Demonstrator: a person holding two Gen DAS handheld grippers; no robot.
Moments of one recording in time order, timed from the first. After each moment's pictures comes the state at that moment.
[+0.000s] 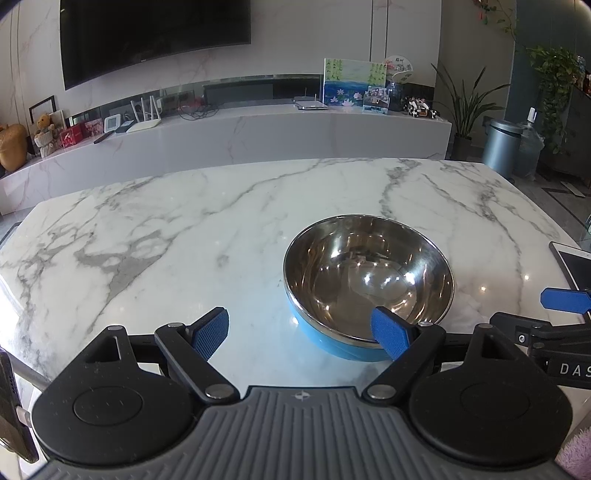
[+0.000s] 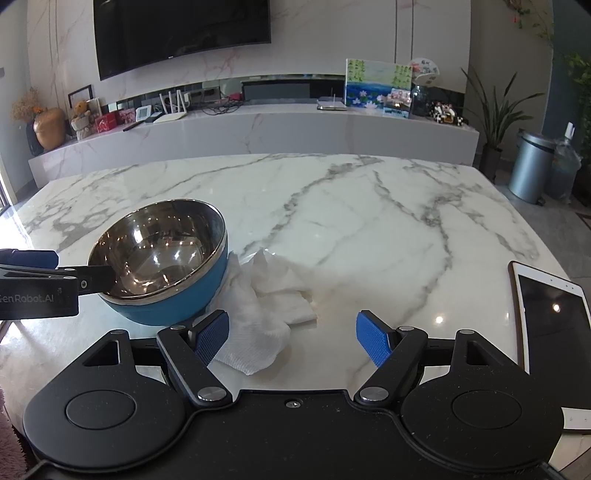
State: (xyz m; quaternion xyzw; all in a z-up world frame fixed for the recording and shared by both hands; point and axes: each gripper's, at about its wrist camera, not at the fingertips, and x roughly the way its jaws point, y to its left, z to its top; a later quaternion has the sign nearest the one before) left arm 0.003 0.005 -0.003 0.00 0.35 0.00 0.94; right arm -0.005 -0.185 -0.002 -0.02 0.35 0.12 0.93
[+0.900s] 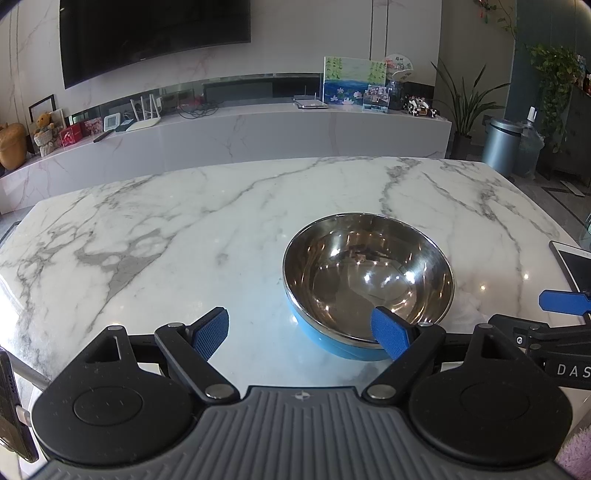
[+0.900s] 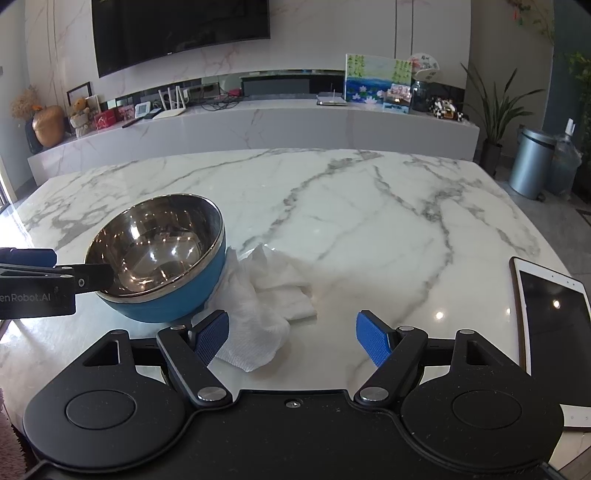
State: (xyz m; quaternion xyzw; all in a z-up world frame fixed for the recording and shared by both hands) left arm 0.003 0.005 -0.001 0.00 0.35 0.00 0.94; right arm -0.002 -0.184 -0.006 -0.02 0.36 0.12 0.92
